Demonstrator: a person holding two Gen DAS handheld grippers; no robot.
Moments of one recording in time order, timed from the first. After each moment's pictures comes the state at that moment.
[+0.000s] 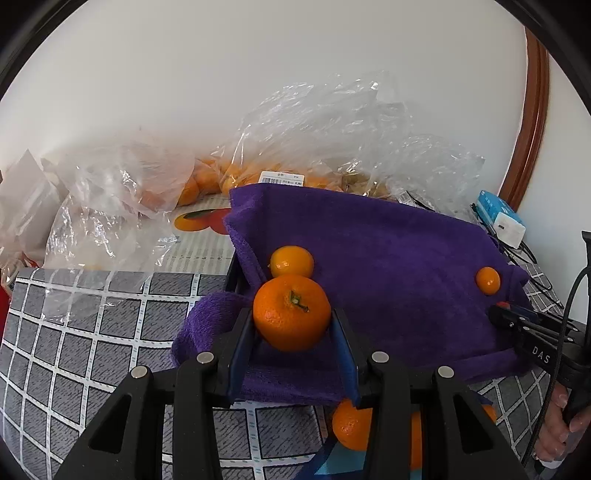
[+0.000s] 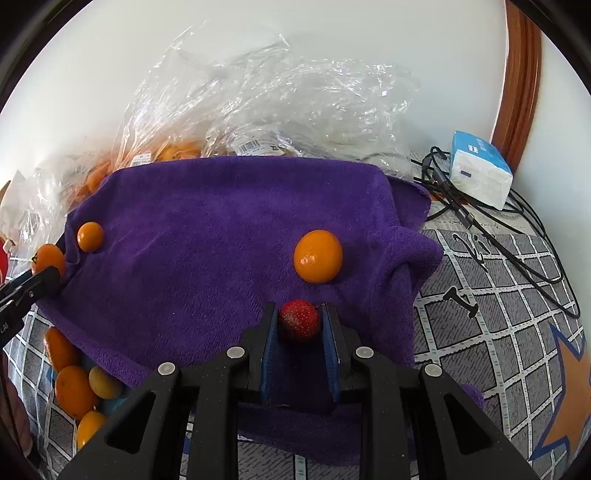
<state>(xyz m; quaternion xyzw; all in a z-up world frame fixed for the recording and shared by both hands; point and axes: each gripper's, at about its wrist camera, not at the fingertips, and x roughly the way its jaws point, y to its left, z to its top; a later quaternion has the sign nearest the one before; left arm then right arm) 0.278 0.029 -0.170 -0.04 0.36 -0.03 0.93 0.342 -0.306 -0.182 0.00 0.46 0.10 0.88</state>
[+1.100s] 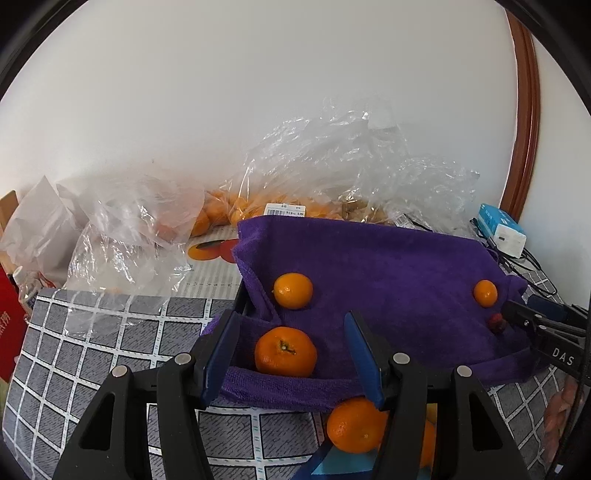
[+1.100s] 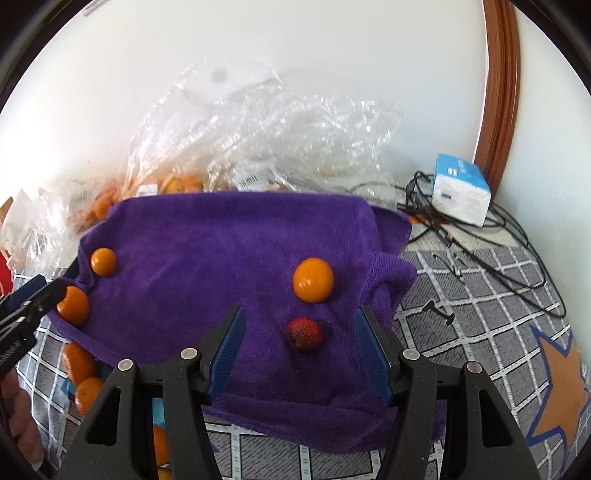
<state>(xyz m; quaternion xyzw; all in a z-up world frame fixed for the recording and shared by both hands) 0.260 0.021 -0.151 -0.02 0.30 -0.01 0.95 0.326 -0.308 -0.150 0.01 0.42 0.08 0.90</state>
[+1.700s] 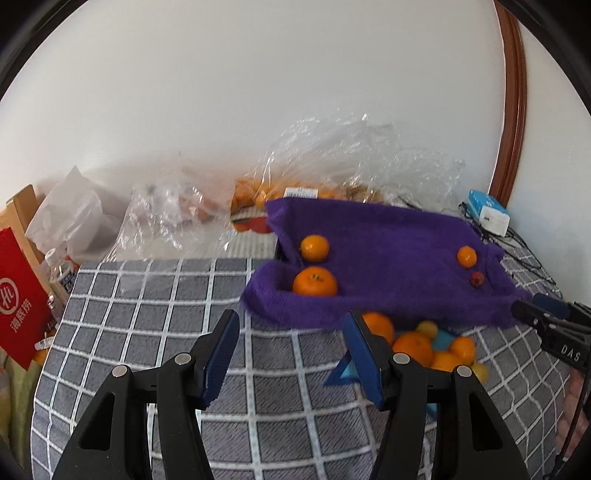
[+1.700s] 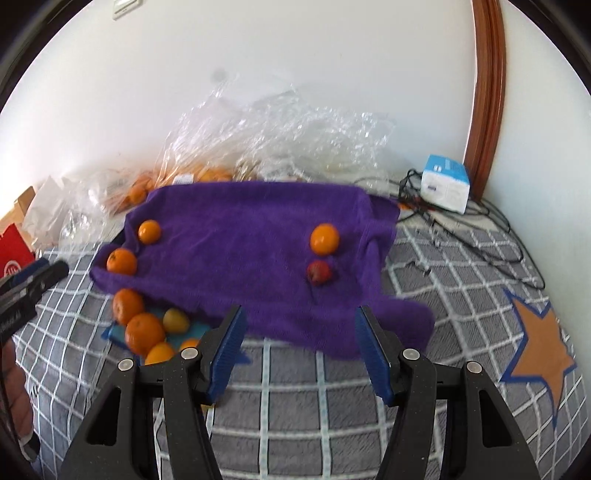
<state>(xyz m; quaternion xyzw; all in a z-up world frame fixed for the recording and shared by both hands) 0.183 0.050 -0.141 -0.01 0.33 -0.01 0.94 0.249 -0.311 -0.128 0.01 0.42 0.10 0.90</state>
